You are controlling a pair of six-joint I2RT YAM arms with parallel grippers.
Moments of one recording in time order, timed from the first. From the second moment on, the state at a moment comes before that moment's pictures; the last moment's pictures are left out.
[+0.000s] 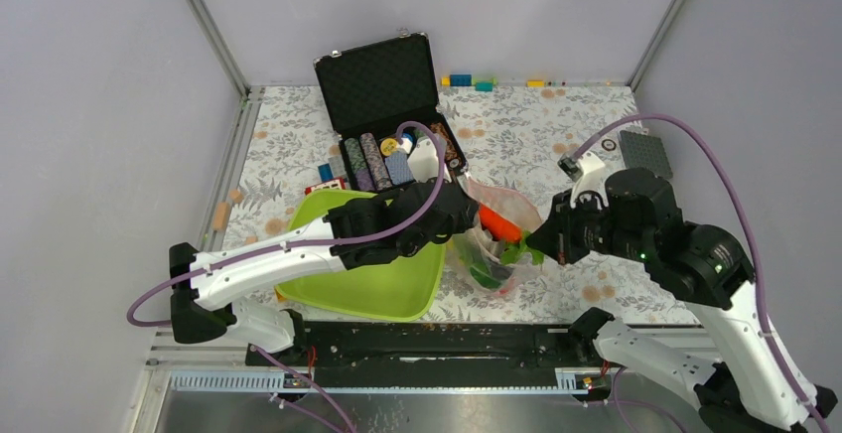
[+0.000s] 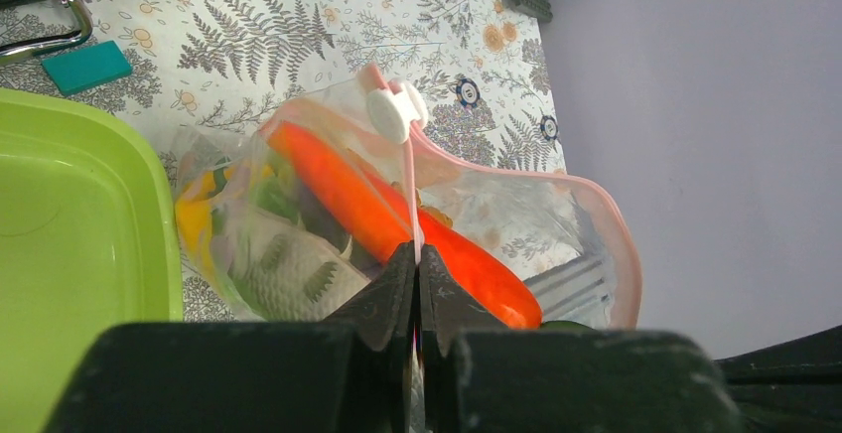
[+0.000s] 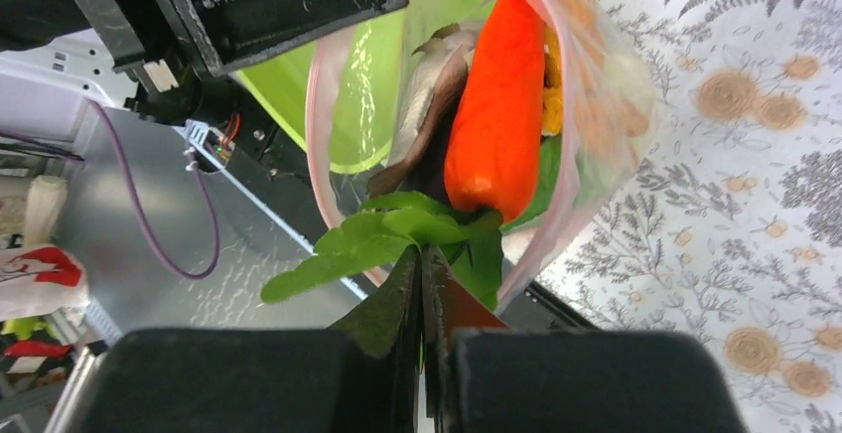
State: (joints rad) left arm -1.25 1.38 1.42 -0.58 -0.55 -1.04; right arm 0.65 0.82 1.38 -1.21 -0.23 0.36
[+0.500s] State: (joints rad) left arm -1.25 1.37 1.41 -0.56 -0.53 -1.04; right arm 0.91 1.03 1.28 -1.16 0.36 0.42
